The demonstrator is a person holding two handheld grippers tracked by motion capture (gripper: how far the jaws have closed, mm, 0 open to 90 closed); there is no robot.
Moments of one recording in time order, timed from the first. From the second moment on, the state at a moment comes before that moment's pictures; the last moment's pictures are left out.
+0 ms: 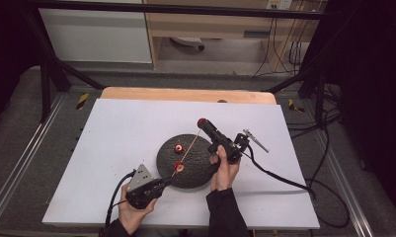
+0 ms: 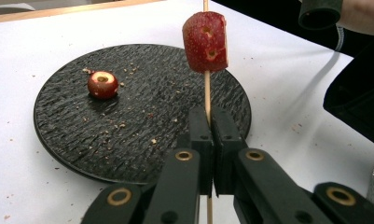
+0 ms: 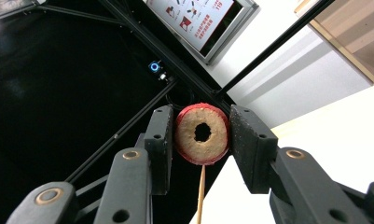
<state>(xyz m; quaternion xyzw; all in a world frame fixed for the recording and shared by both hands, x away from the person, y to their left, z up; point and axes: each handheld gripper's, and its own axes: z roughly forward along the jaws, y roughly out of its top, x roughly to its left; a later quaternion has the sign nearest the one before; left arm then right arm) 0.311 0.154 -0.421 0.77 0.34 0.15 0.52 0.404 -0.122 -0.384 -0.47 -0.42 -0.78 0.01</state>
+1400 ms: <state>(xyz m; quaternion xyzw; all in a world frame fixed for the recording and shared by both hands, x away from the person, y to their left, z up) 0.315 0.127 -0.418 0.75 0.37 0.15 0.53 0.401 -0.117 -0.390 -0.47 -0.40 -0.79 0.02</state>
